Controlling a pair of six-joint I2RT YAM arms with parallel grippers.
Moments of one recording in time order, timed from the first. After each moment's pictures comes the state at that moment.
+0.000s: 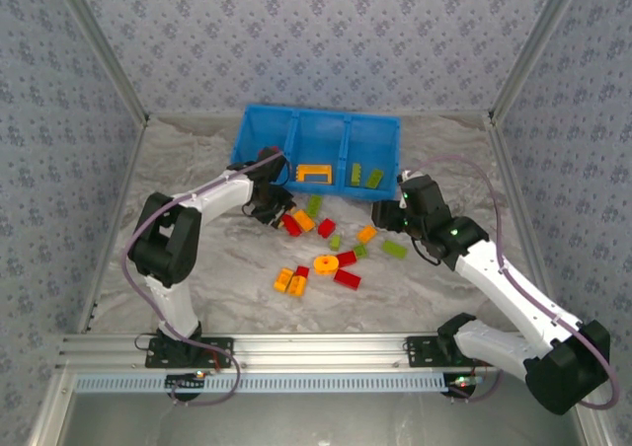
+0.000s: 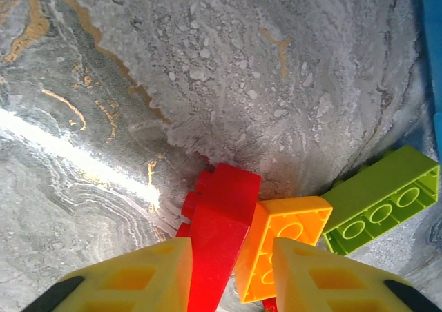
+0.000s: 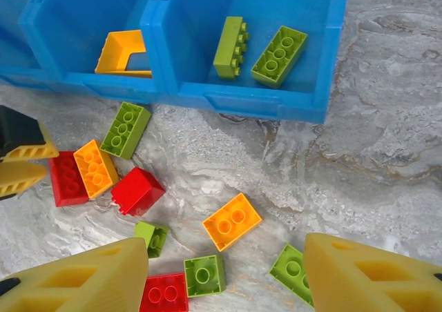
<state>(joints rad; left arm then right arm) -0.51 1.86 1.29 -0.71 0.19 -1.34 0.52 1.03 0.86 -0.56 0.11 0.44</state>
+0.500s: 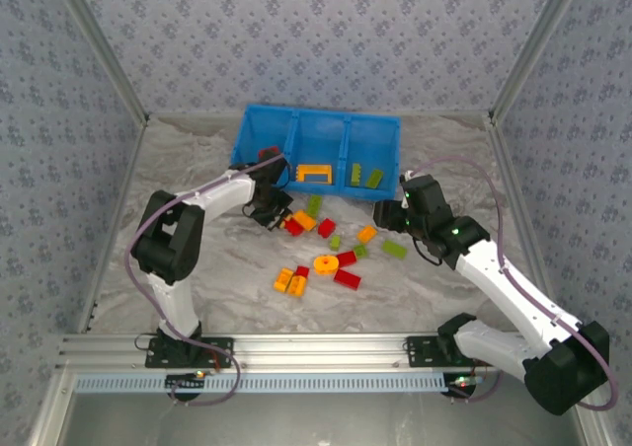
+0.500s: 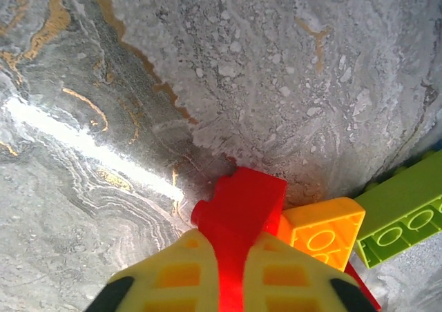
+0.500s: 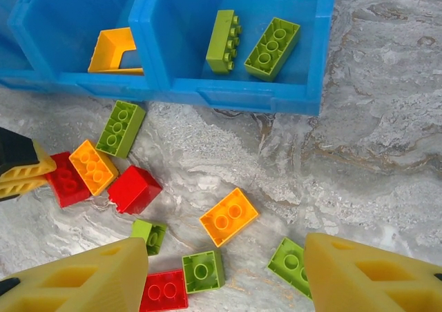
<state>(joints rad) -0.51 1.88 1.31 -0.75 0.19 -1.31 0.50 1.03 0.86 -0.58 0.10 0.46</state>
